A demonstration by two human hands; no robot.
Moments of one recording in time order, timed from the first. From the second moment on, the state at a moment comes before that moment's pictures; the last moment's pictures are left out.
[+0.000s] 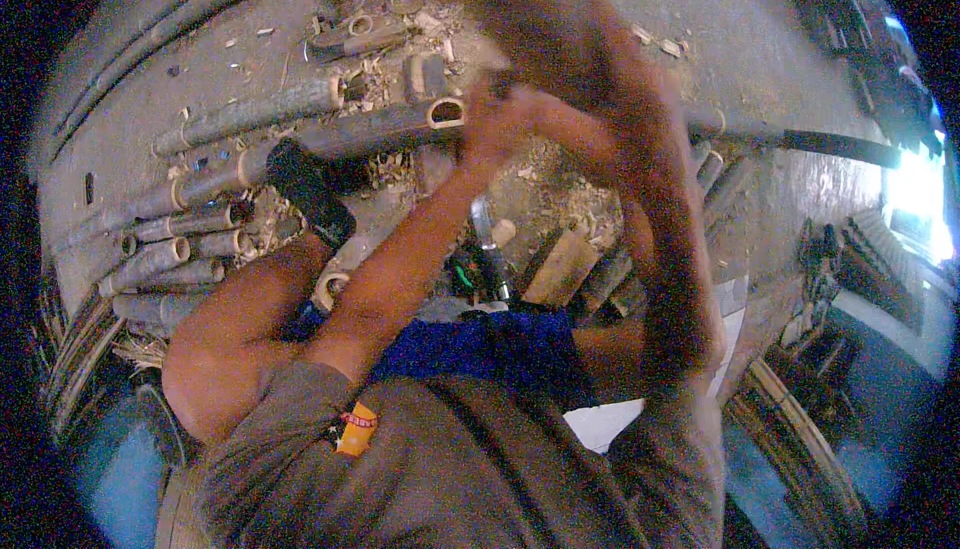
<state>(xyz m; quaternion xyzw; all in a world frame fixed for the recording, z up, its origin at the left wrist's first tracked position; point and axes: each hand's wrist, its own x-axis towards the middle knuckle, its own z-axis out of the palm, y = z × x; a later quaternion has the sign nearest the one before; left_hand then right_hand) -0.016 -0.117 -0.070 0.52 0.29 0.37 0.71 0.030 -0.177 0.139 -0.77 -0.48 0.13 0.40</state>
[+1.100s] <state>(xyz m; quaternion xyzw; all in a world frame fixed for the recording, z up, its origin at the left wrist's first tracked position) -0.015 -0.125 -0.135 0.79 0.31 0.29 0.44 0.036 -0.310 0.072 -0.84 -0.16 0.26 0.45</state>
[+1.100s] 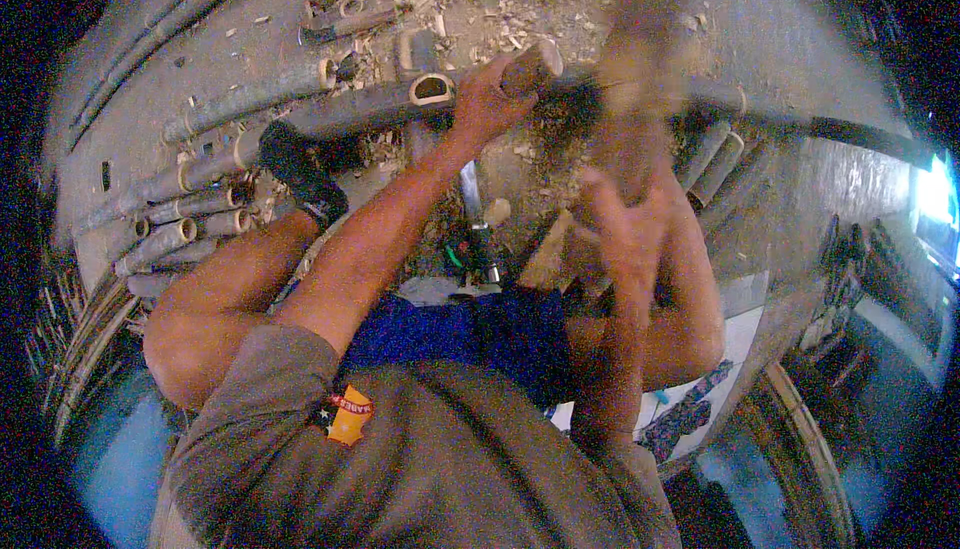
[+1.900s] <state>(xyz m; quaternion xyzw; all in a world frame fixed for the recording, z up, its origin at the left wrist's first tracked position) -0.025 -0.125 -0.149 0.83 0.29 0.25 0.40 0.056 -0.335 0.097 -0.79 -0.02 0.21 0.58</state>
